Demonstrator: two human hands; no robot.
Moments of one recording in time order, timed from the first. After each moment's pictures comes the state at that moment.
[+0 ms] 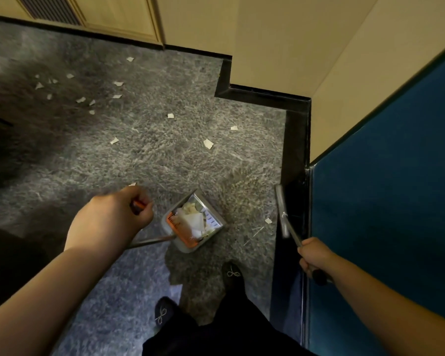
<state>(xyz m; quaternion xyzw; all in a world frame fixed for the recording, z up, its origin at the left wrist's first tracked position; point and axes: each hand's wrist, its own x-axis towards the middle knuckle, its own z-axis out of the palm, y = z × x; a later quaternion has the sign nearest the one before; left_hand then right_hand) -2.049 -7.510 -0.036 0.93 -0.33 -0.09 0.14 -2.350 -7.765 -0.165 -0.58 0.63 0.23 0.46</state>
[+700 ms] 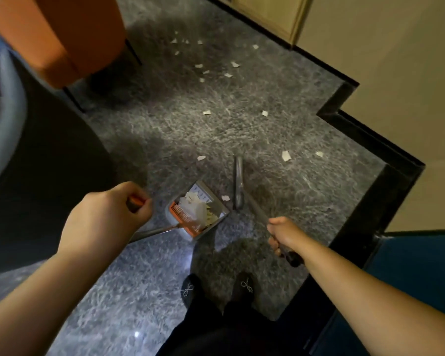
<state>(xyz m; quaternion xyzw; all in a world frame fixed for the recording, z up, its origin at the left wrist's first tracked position) -2.067 -7.381 -0.008 0.98 -0.04 -0.07 0.16 -2.134 -7.691 -0.169 -0.65 0.42 0.33 0.54</state>
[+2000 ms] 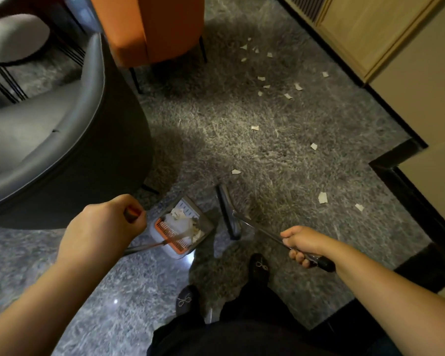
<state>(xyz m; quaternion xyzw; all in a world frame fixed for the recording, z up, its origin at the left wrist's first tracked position) -2.020 -7.308 -0.021 0.97 0.14 -0.10 0.14 -1.977 -7.681 -0.163 -0.68 0.30 0.53 0.41</state>
